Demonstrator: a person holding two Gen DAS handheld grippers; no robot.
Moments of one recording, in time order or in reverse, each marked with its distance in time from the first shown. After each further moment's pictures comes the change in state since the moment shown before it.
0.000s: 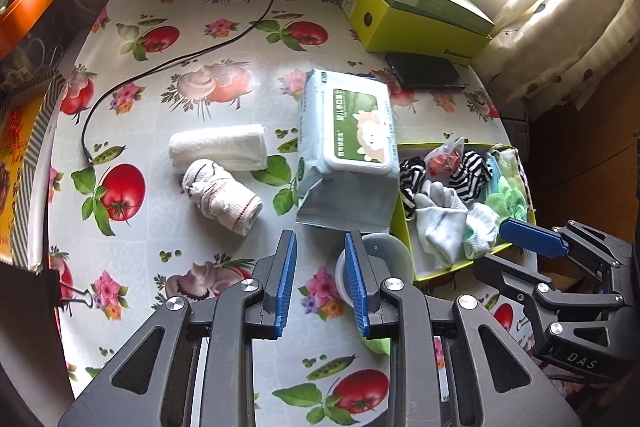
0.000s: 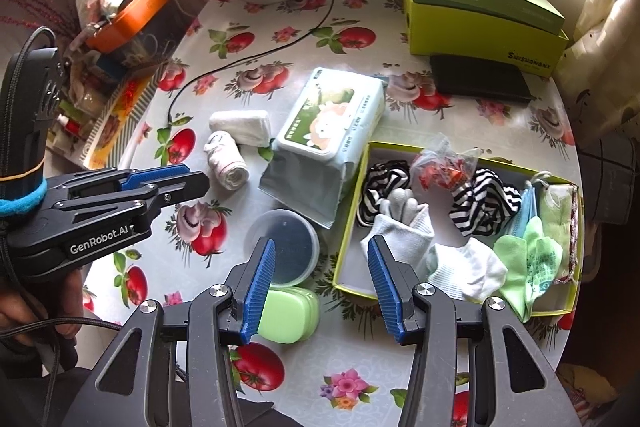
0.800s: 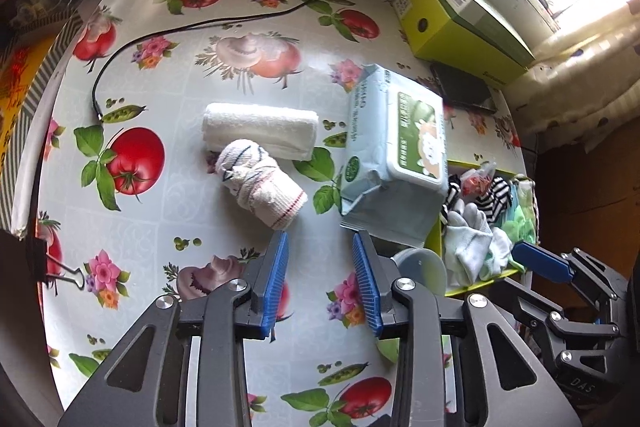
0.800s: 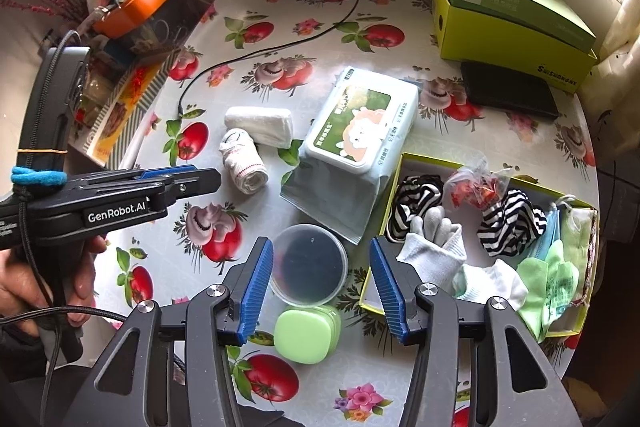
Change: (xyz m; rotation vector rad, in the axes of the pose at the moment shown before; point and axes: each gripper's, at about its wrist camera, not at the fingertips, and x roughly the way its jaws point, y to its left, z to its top) left arm 0.020 0.057 0.005 -0.179 0.043 -0.038; right arm 0.020 0.022 0.019 -0.046 0.034 0.017
